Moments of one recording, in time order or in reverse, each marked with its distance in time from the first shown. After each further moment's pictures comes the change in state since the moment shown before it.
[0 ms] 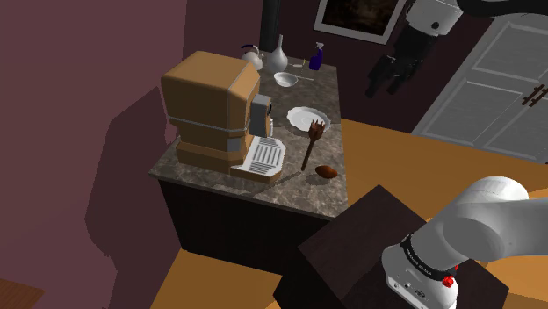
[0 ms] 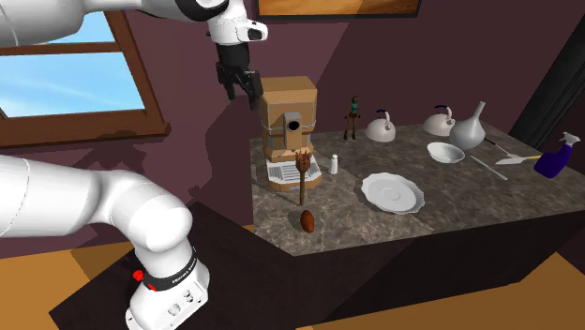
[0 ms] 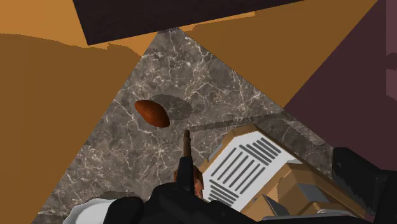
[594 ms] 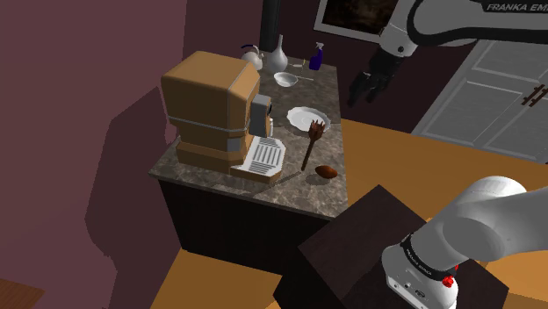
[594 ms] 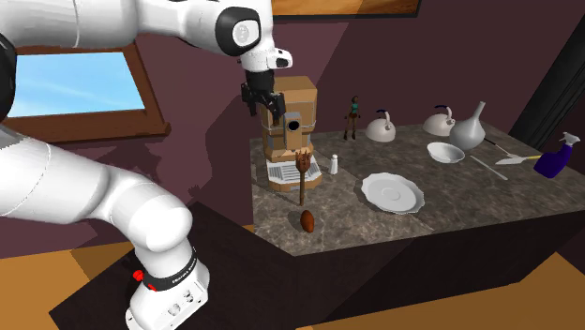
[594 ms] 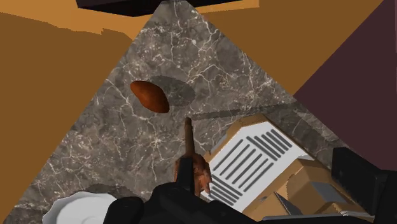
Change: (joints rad) arm 0.001 0.159 -0.069 -0.062 -0.012 0.223 -0.111
